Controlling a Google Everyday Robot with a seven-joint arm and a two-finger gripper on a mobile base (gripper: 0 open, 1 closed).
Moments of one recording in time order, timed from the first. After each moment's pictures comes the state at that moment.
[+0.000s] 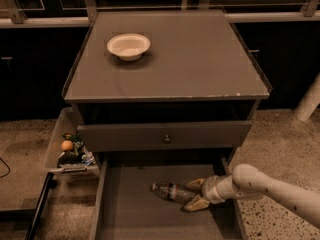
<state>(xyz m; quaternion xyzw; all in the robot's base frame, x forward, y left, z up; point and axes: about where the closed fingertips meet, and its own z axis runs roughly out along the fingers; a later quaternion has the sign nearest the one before) 0.502 -0.147 0.370 -0.56 0.73 0.24 0.30</state>
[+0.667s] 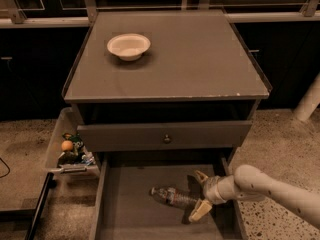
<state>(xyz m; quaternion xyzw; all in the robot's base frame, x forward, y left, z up) 0.499 -0.148 0.378 -0.56 0.73 0.23 0.30</state>
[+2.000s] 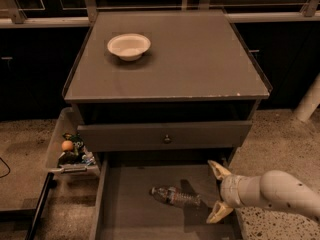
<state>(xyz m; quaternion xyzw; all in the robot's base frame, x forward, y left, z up) 0.455 -0.182 0.511 -0.64 0.68 0.08 0.35</state>
